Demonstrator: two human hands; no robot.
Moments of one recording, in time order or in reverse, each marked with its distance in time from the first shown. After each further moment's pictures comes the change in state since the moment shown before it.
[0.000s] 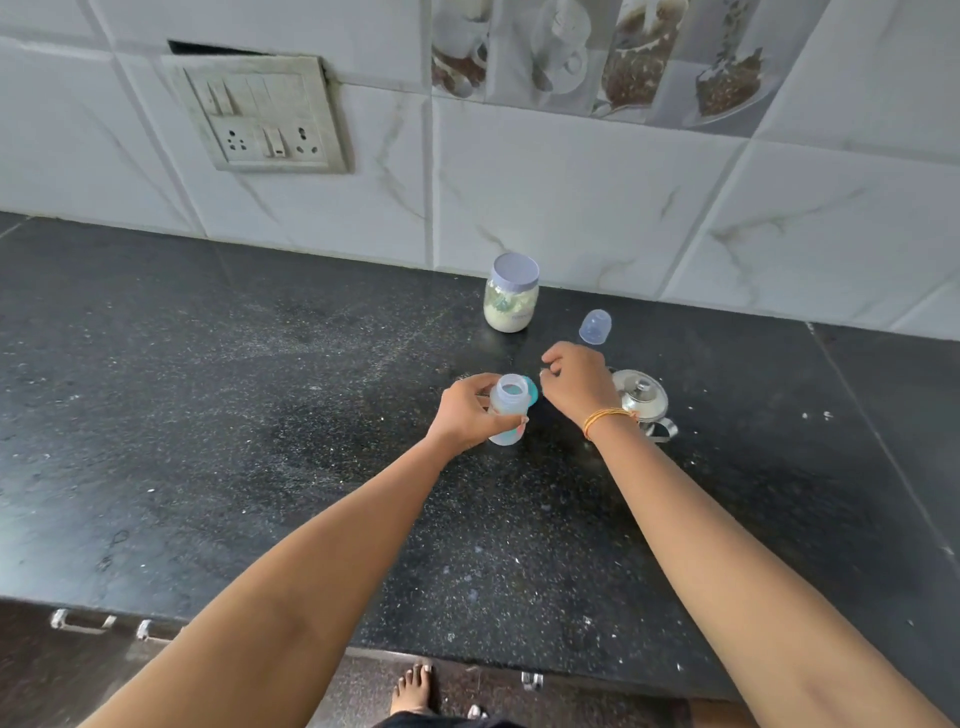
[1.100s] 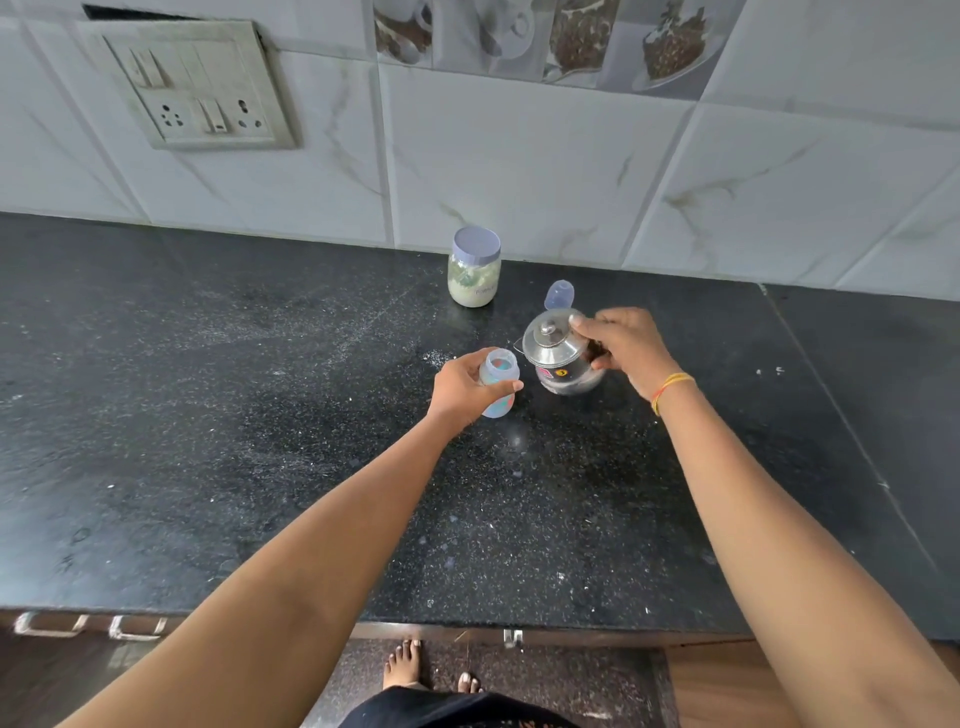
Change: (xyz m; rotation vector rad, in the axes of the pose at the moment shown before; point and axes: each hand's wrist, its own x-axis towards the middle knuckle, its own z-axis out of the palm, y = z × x) left_hand 0.007 0.003 0.036 -0.202 -0.009 -0.087; right_hand -0.025 0.041 -0.078 0.704 -0.067 0.156
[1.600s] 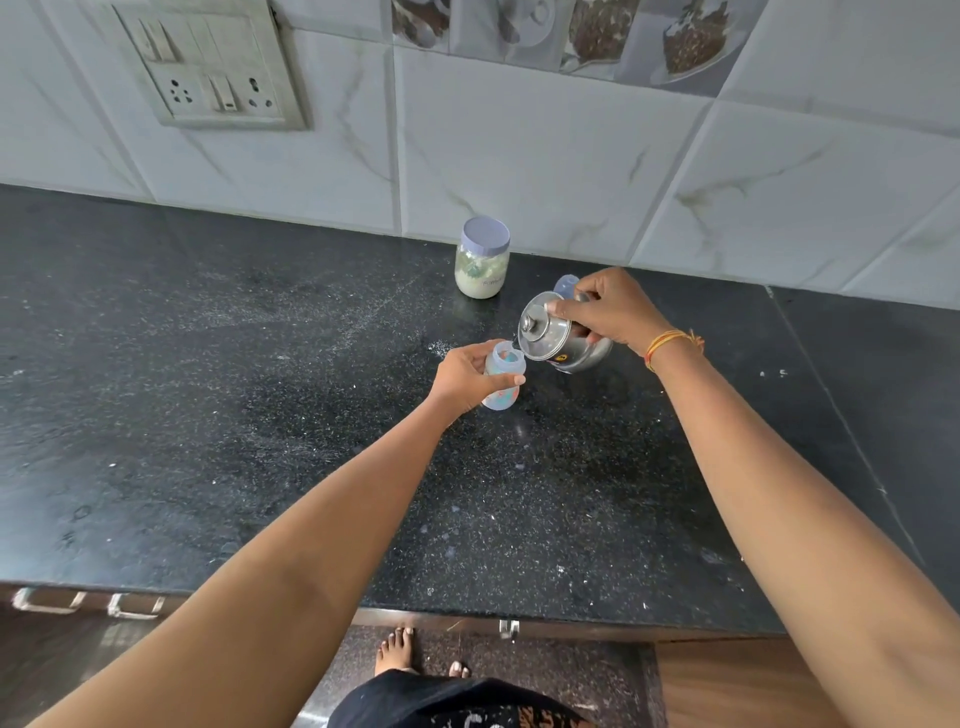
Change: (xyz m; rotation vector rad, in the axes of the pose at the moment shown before) left_hand 0.002 0.001 -0.009 -0.122 -0.100 -0.010; right_hand 0.018 -0.036 0.015 -0.495 -0.117 -0.217
